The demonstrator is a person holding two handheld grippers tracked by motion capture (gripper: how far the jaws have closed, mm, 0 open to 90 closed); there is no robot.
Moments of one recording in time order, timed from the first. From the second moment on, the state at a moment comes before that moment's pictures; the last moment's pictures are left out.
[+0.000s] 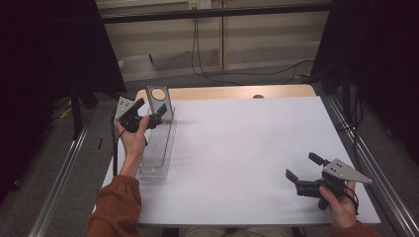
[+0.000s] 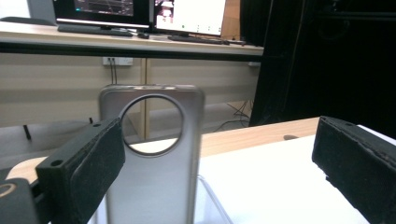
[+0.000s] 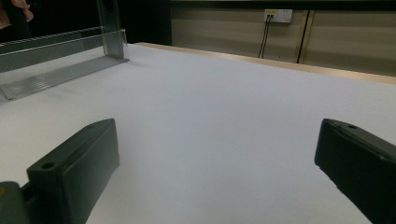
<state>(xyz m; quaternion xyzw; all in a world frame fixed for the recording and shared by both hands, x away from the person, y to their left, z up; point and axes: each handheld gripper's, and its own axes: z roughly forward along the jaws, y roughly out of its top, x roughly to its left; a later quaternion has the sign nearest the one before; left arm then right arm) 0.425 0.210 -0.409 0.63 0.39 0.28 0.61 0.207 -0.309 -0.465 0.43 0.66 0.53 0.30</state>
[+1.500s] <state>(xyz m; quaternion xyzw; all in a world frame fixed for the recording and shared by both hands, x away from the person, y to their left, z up) 0.312 0.215 -0.416 0.63 0.36 0.28 0.63 0.206 -0.307 -0.462 0.43 0.66 0.53 0.31</state>
